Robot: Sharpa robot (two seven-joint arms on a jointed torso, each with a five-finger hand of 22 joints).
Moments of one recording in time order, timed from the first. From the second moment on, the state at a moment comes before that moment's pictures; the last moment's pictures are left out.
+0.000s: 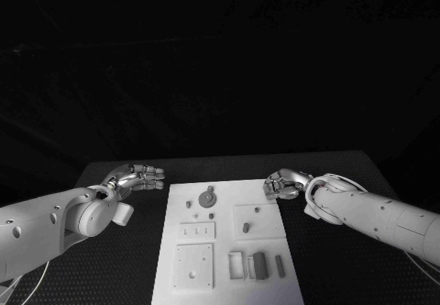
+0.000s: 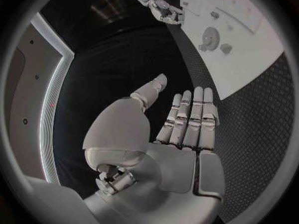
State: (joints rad) left arm 1.29 -0.80 -0.22 1.20 -0.09 -0.14 0.27; left_hand 1.15 -0.06 0.47 -0.29 0.06 0.70 0.18 0.32 0.43 0.95 0.17 0.07 0.07 0.83 0.17 0.27 0.56 0.02 0.80 0.07 0.08 0.67; right arm 1.11 -0.68 0.00 0.94 -1.22 -0.19 0.23; right_hand 1.12 -0.07 0.52 -0.29 0.05 0.85 0.10 0.29 0.54 1.06 0.02 1.18 1.03 0.97 -0.07 1.59 0.89 0.27 0.99 0.03 0.92 1.31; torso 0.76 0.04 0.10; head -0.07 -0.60
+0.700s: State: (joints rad) left arm 1.29 -0.81 -0.22 1.20 -0.09 -0.14 0.27; left_hand 1.15 -0.06 0.47 -0.29 0.06 0.70 0.18 0.32 0.43 0.95 0.17 0.07 0.07 0.83 0.17 0.27 0.56 0.02 0.80 0.07 0.08 0.67; right arm 1.11 -0.68 0.00 0.94 -1.22 -0.21 0.22; right_hand 1.12 -0.04 0.53 -0.29 0.05 0.85 0.10 0.30 0.54 1.06 0.02 1.19 1.02 0.98 -0.08 1.59 0.89 0.26 0.99 0.03 0.93 1.31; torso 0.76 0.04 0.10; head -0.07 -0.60
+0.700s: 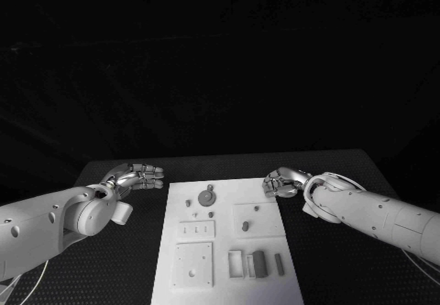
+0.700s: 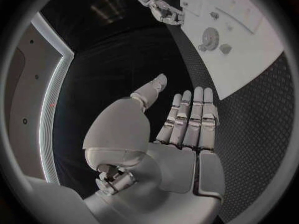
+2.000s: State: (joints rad) left arm 1.29 -0.81 -0.21 1.21 -0.11 -0.12 0.25; left_hand 1.00 -0.06 0.43 -0.21 0.07 0.79 0.19 0.35 0.43 1.10 0.15 0.13 0.11 0.92 0.14 0.32 0.60 0.02 0.85 0.05 0.10 0.69; right arm 1.11 -0.70 0.00 1.03 -1.23 -0.30 0.17; right_hand 1.13 -0.01 0.54 -0.29 0.05 0.93 0.07 0.33 0.54 1.07 -0.02 1.19 1.01 0.99 -0.11 1.60 0.88 0.26 1.00 0.02 0.94 1.31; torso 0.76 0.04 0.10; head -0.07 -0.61
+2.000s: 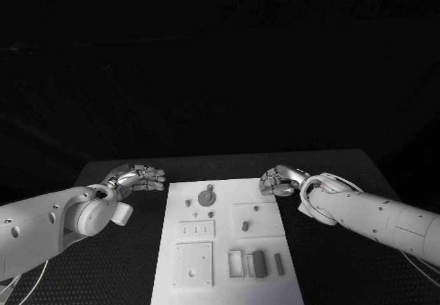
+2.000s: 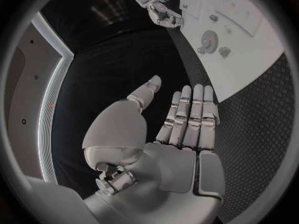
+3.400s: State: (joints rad) left arm 1.38 -0.71 -0.21 1.40 -0.35 -0.18 -0.16; left_hand 0.83 -0.09 0.38 -0.22 0.05 0.93 0.14 0.34 0.43 1.25 0.07 0.17 0.33 1.02 0.05 0.52 0.81 0.02 0.97 -0.05 0.21 0.85; right arm 1.19 -0.62 0.00 1.40 -1.35 -0.30 -0.11; right_hand 1.13 -0.01 0.54 -0.29 0.04 0.94 0.06 0.33 0.54 1.08 -0.02 1.20 1.01 1.00 -0.12 1.60 0.88 0.26 1.02 0.01 0.95 1.31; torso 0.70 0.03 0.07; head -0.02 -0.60
